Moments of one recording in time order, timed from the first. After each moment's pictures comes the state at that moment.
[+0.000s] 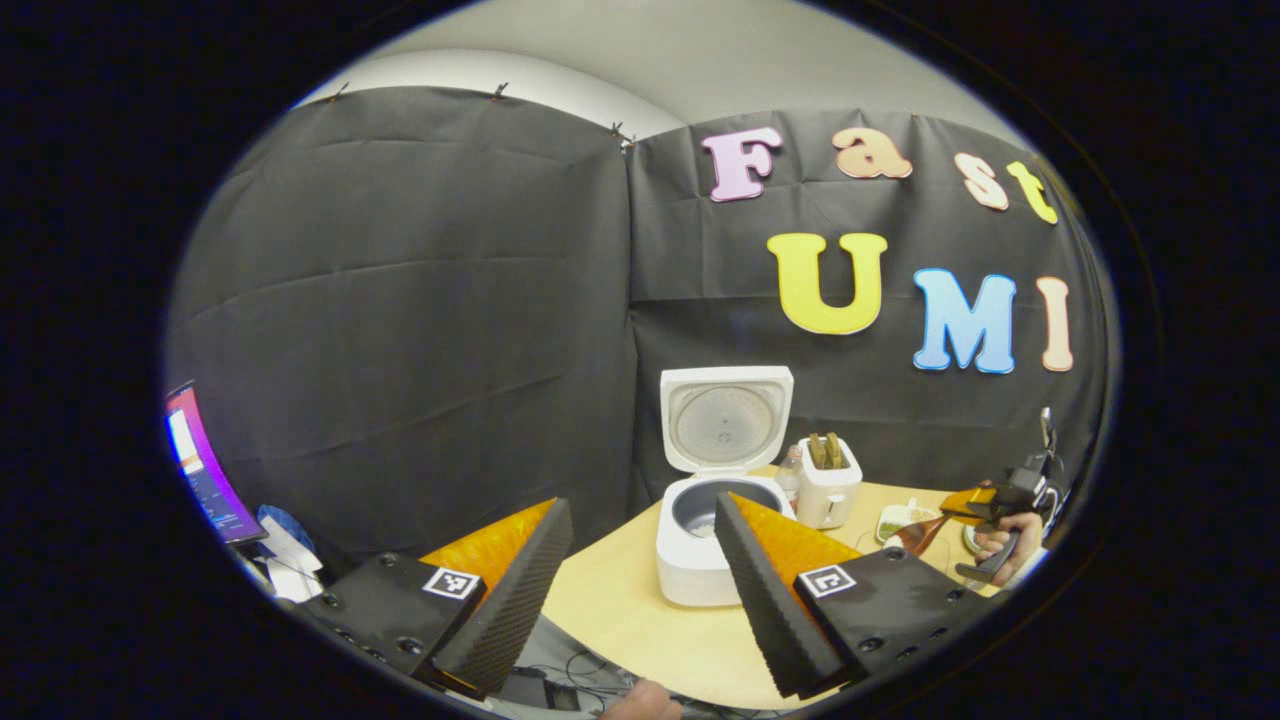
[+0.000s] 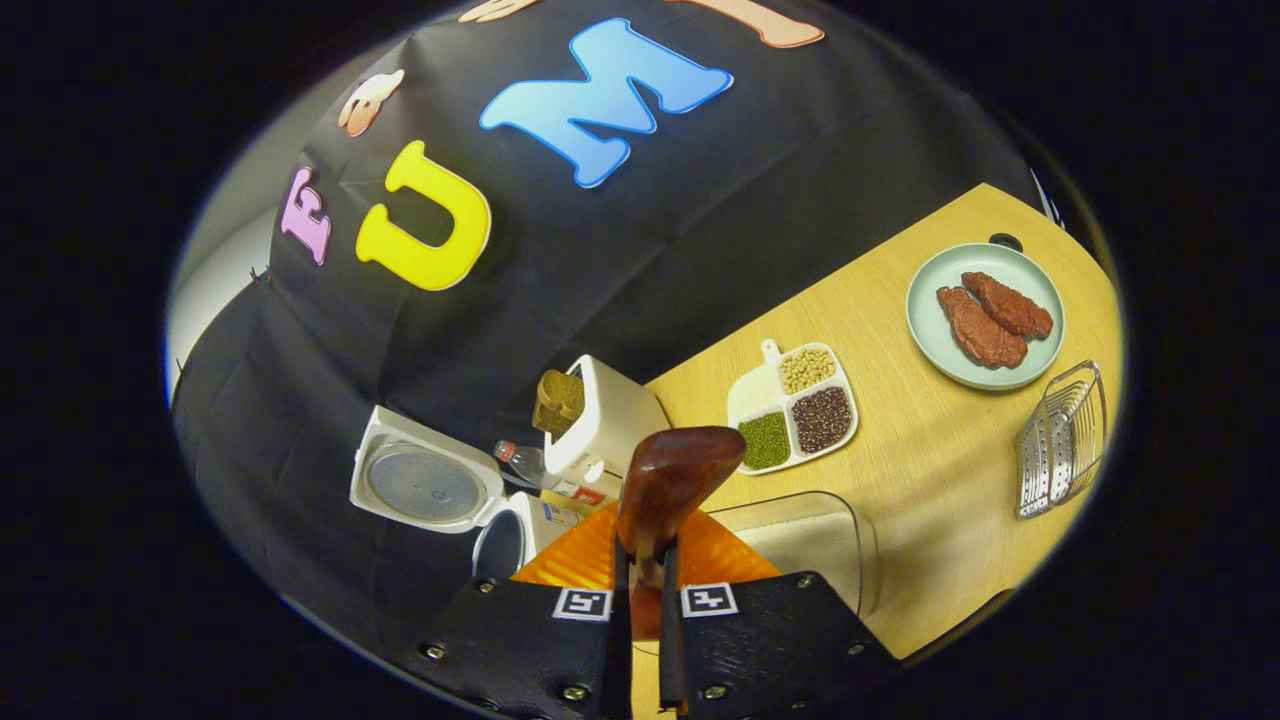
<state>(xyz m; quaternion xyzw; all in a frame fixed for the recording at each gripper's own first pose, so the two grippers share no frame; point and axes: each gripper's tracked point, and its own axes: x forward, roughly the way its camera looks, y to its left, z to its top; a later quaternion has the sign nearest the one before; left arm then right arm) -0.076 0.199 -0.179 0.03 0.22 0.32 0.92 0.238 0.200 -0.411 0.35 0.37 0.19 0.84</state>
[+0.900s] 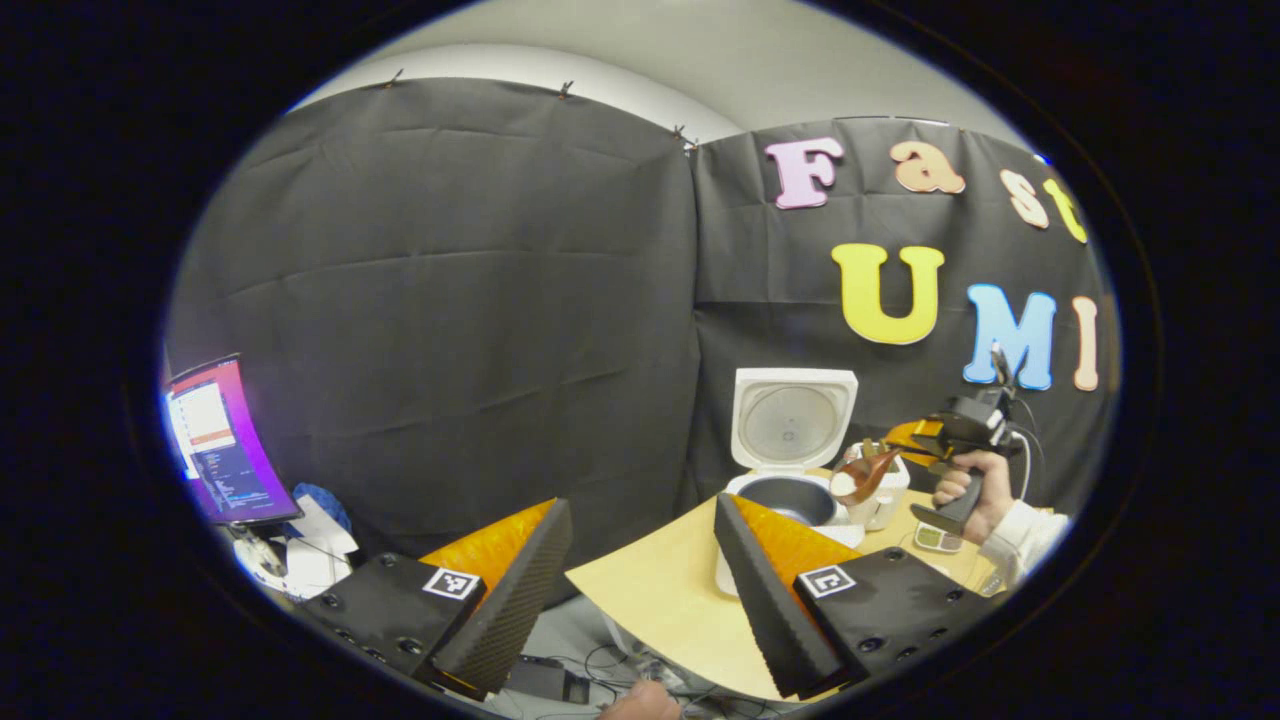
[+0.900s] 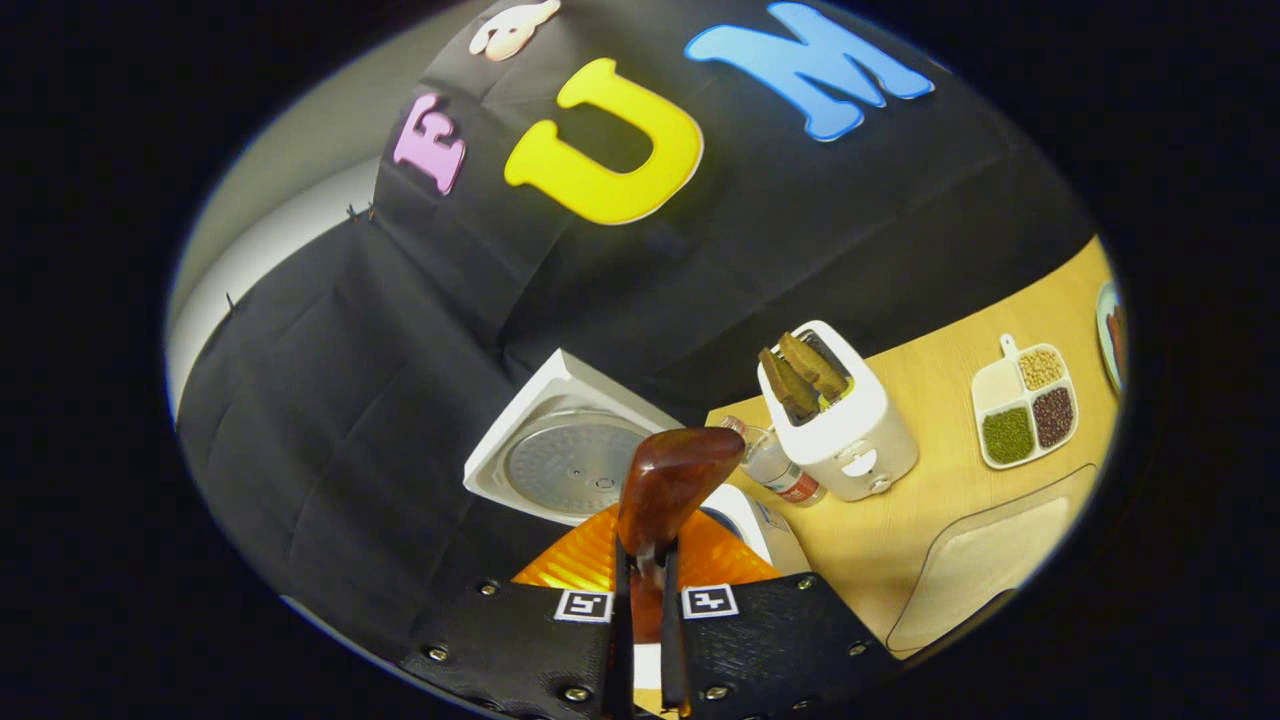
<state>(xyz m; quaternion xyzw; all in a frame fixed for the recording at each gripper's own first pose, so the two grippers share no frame) -0.159 0.237 -0.163 0.02 0.21 0.40 0.89 0.233 0.457 -0.341 0.27 0.34 0.34 0.83</state>
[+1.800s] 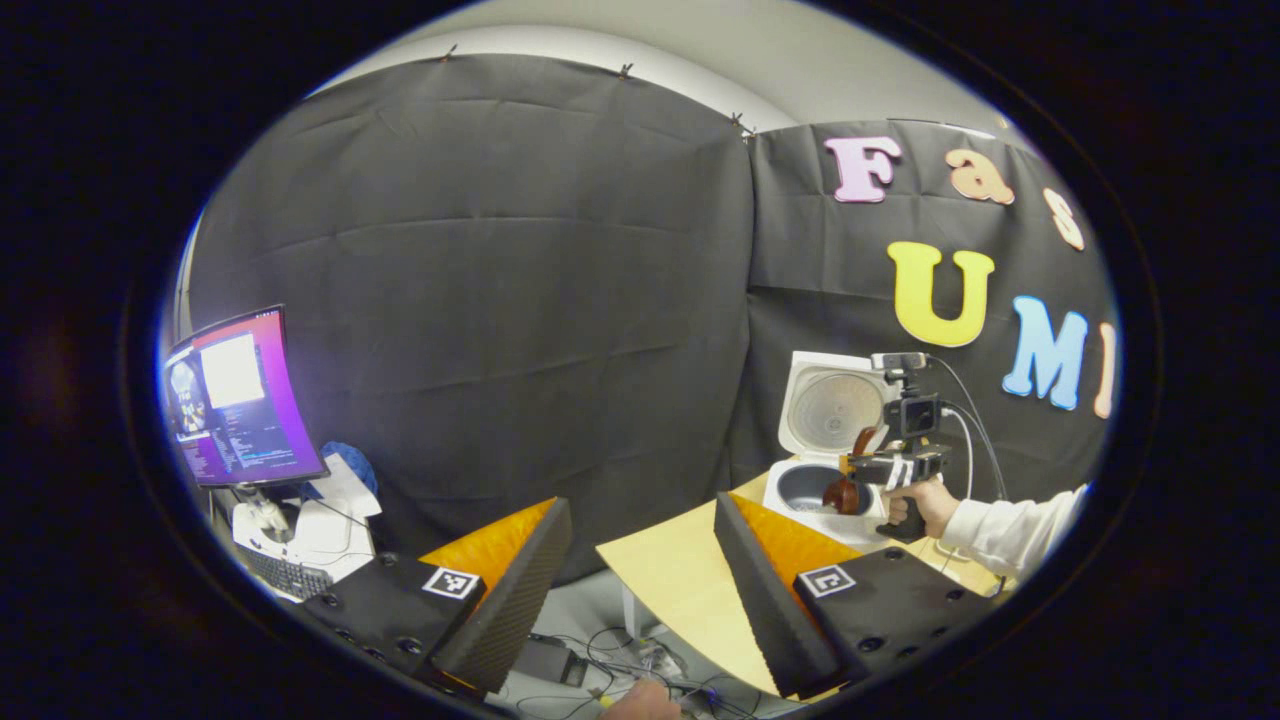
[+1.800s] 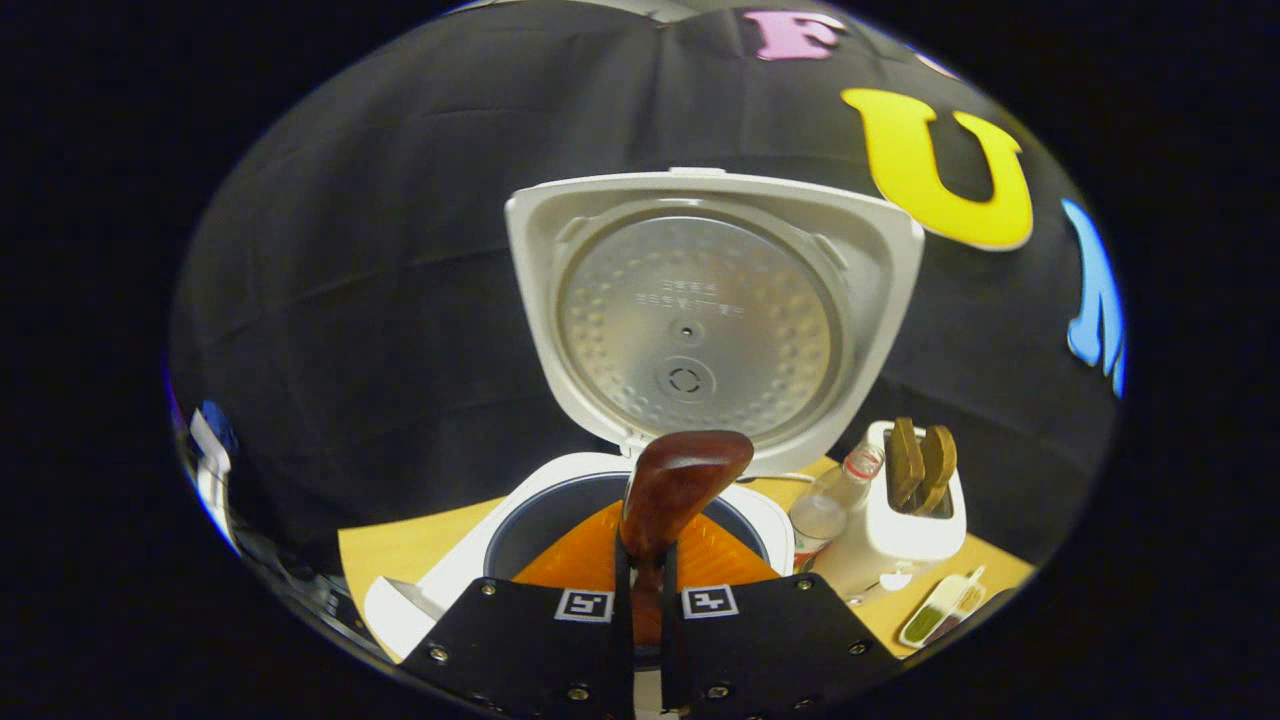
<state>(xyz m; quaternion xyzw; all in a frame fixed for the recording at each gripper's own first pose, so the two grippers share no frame) -0.201 0.253 -0.182 -0.02 0.21 0.46 0.86 0.196 0.555 -0.406 -0.19 0.19 0.46 0.84</state>
